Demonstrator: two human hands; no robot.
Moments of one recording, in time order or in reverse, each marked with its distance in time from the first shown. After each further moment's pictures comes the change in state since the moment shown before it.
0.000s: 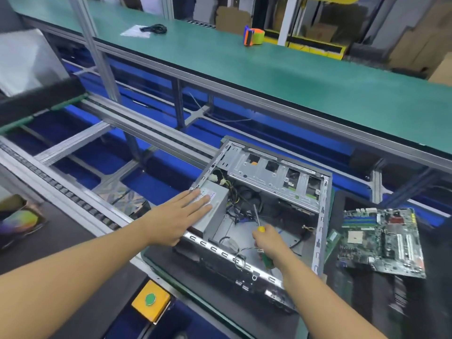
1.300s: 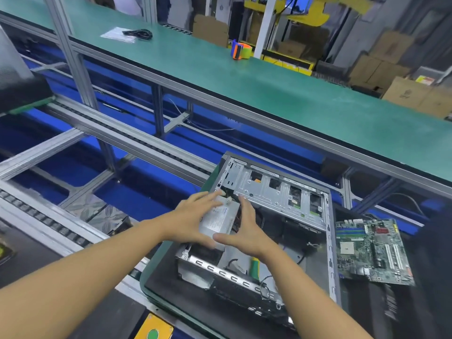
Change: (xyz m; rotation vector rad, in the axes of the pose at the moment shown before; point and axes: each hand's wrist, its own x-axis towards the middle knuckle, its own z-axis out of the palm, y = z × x) left_hand 0.037 -0.056 -0.009 -0.842 0.129 -0.023; right_hand -0.008 -0.097 0.034 -0.139 -0.058 -0.410
